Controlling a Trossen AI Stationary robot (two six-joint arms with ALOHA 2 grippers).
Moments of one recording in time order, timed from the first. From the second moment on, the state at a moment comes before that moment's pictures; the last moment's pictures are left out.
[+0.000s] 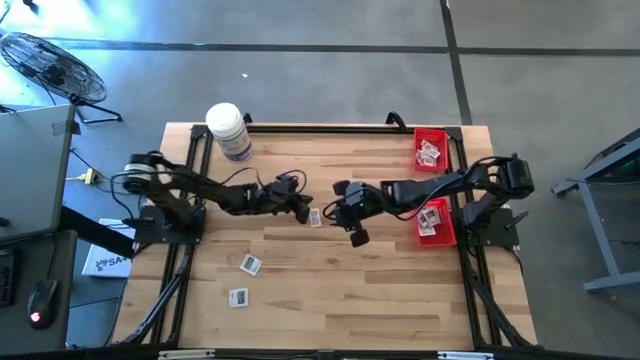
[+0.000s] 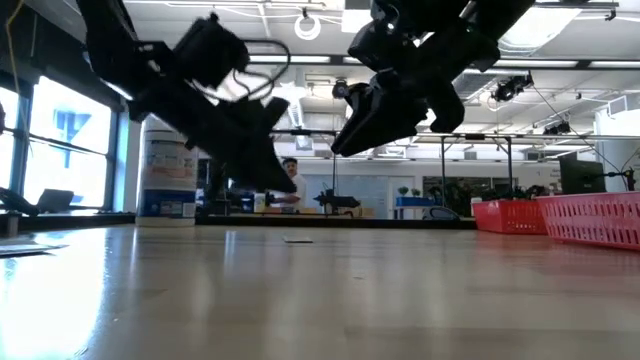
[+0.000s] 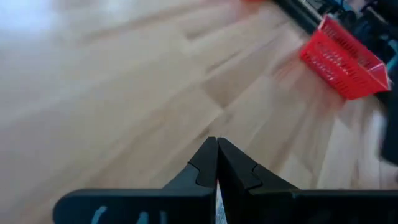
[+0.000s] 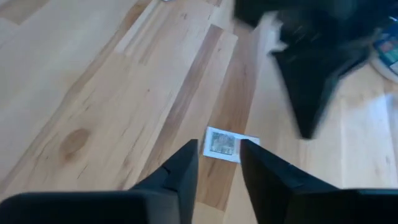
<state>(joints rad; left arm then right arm) 0.06 1.63 0.61 0.50 -0.28 -0.72 -0.02 1.64 0.94 0.00 -0.08 -0.40</state>
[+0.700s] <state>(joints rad) 0.06 1.43 0.61 0.21 -0.49 -0.66 -0.02 1.80 1.02 -0.13 -0.08 -0.32</state>
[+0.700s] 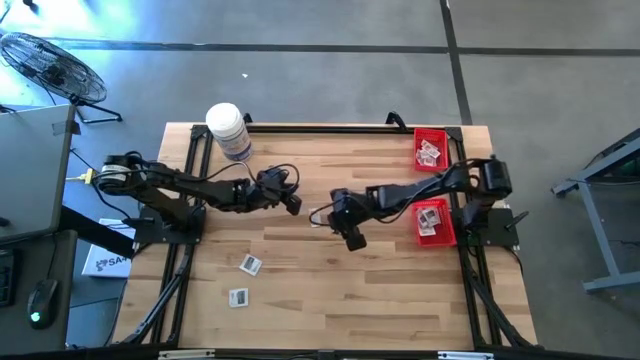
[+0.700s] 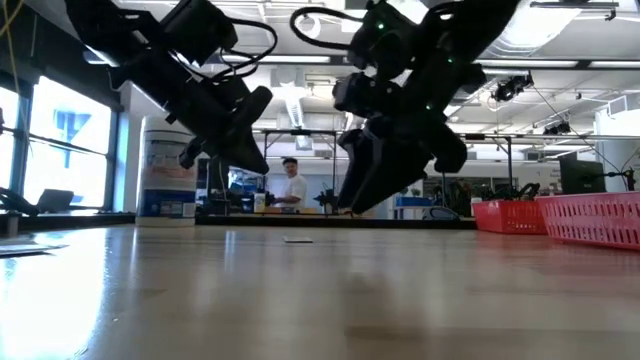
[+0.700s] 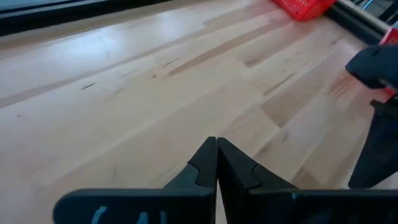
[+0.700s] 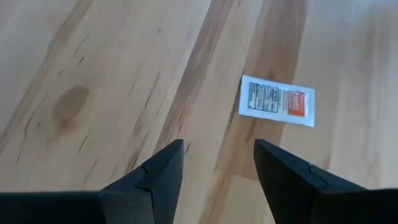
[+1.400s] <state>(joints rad) 0.06 1.43 0.61 0.08 -0.54 -0.71 -0.05 2.00 1.05 0.14 -0.13 -0.31</state>
